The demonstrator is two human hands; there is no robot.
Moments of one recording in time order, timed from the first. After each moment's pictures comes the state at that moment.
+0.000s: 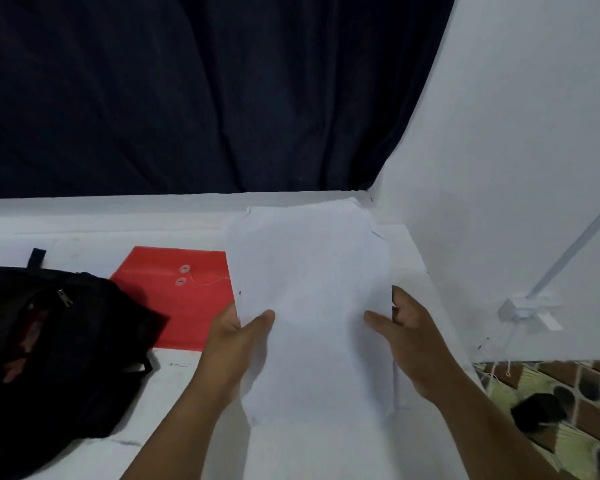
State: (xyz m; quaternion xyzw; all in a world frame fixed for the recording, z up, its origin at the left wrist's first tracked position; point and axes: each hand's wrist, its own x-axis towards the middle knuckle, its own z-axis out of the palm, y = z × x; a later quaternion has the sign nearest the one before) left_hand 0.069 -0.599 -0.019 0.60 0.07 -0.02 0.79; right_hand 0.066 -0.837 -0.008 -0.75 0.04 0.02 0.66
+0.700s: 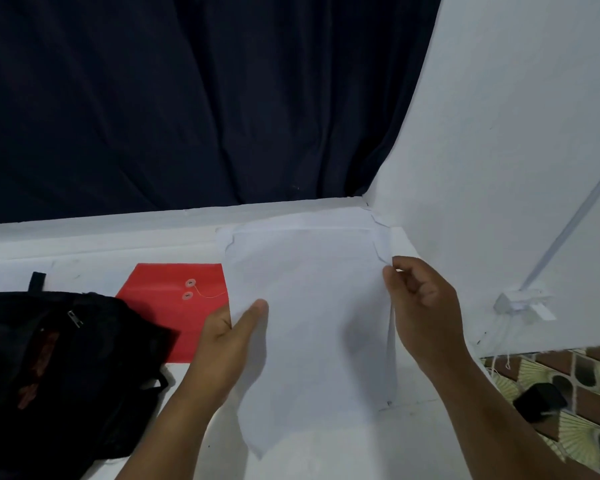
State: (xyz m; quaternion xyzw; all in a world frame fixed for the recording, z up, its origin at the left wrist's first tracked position) left_hand 0.062 -0.567 0.018 0.70 0.03 0.03 0.71; right_hand 0.068 -0.807 0.023 -0.79 0.05 -0.26 0.55
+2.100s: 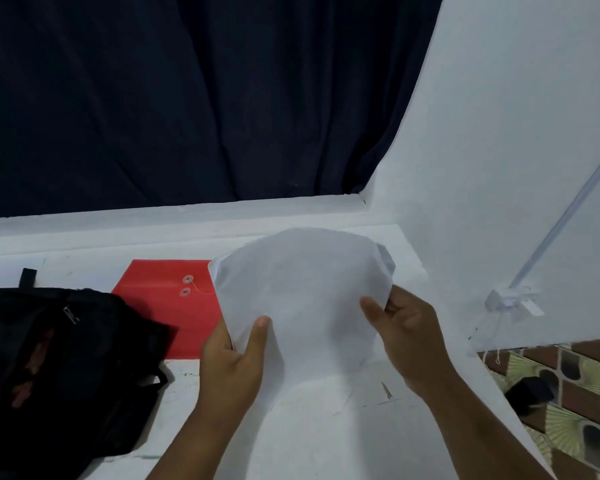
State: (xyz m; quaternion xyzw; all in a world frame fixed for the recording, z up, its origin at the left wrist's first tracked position) left_hand 0.045 -0.567 -0.020 0.73 0.01 0.19 0.65; right_hand 0.046 -0.790 0.006 -0.76 0.01 -0.14 0.64
